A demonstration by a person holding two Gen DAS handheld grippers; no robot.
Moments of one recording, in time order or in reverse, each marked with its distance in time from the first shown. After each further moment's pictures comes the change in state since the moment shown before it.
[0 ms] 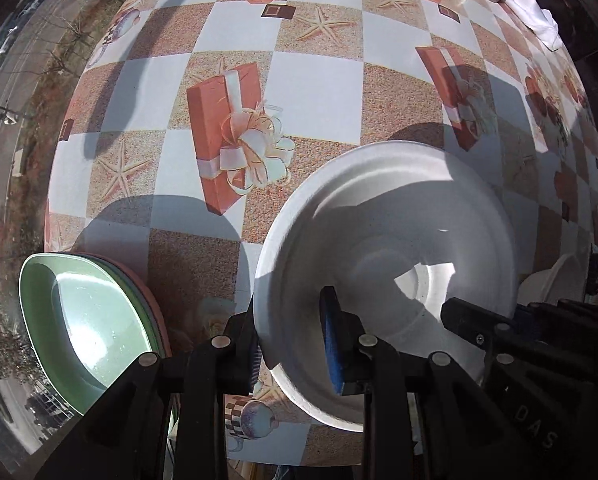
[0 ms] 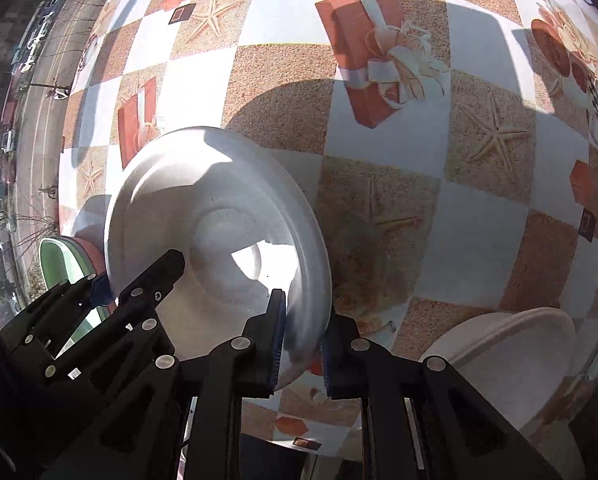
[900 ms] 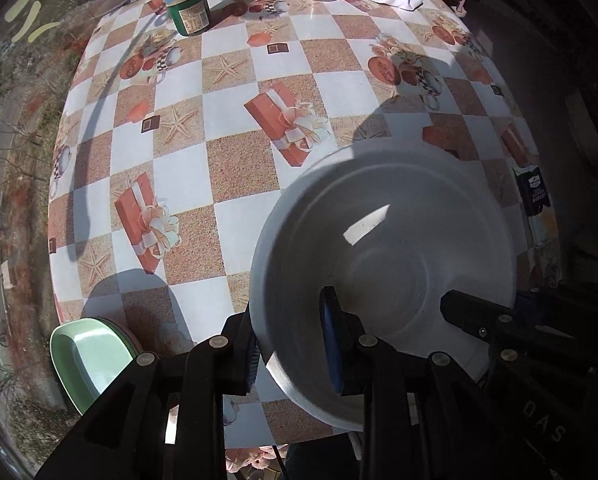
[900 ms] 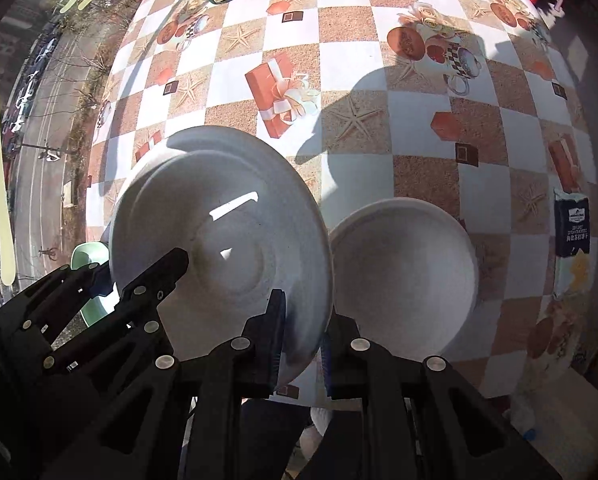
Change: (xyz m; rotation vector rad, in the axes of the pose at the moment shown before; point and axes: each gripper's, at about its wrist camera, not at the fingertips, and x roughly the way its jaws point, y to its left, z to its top) left arm -0.062 -0.095 -0.030 0.359 -0.122 -0.040; right arm -0.088 -0.054 -0.085 0.157 -0.192 0.006
